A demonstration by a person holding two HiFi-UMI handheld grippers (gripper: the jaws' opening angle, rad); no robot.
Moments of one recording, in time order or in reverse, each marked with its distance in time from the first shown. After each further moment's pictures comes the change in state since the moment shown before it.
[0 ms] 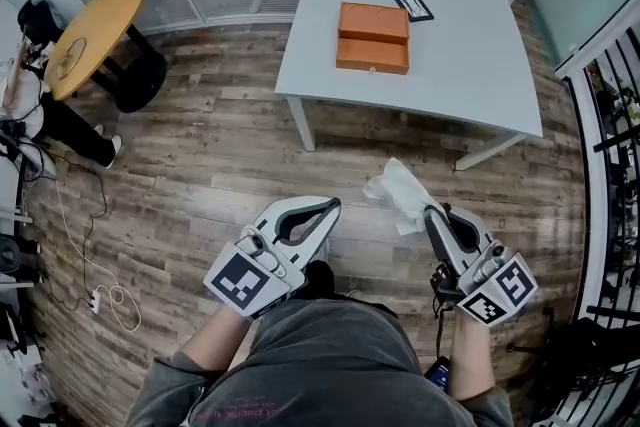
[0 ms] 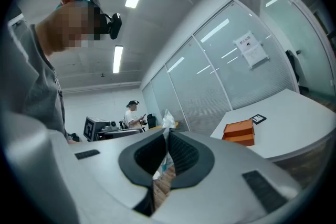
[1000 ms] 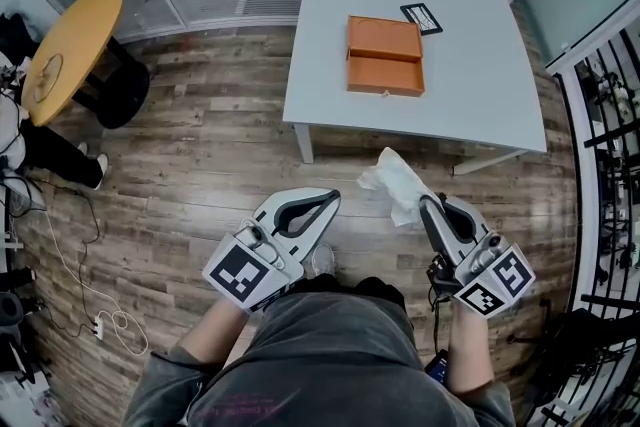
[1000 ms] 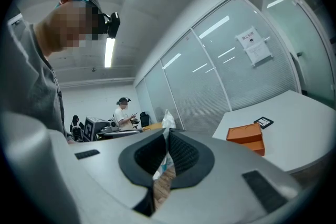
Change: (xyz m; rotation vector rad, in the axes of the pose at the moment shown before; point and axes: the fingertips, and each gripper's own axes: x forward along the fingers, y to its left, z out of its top) left arm 0.005 0.158 0.011 -0.024 -0.020 -0.084; right arm 0.158 -0.024 0.019 -0.014 0.029 -0.068
